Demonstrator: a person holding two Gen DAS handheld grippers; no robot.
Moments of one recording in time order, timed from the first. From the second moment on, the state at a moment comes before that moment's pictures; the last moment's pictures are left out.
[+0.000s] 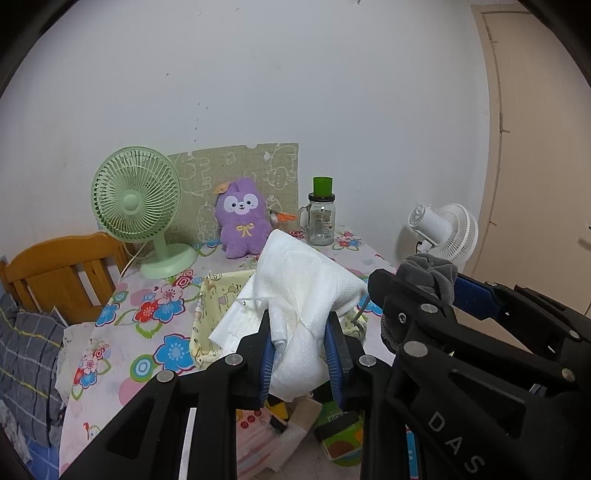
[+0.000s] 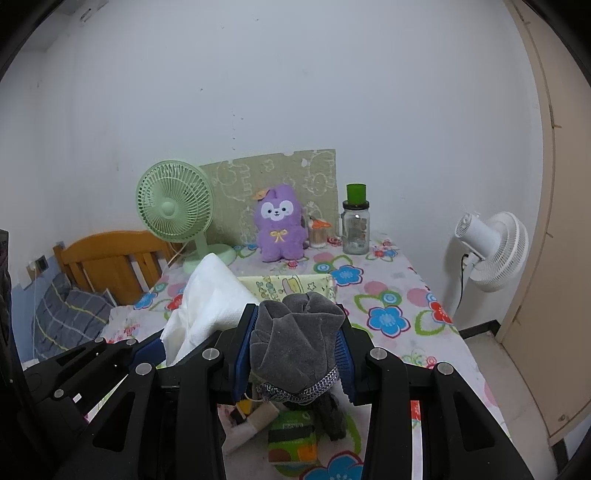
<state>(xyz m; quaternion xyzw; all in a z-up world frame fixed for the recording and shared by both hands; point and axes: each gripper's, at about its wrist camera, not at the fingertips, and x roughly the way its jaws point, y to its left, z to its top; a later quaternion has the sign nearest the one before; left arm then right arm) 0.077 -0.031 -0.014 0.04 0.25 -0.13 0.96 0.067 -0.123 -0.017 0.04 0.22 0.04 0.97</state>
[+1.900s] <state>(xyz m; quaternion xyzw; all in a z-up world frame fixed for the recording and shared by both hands) 0.245 -0.014 -0.092 0.00 0.38 -0.08 0.92 0.260 -0.108 -0.085 0.02 0.31 0.06 0.95</state>
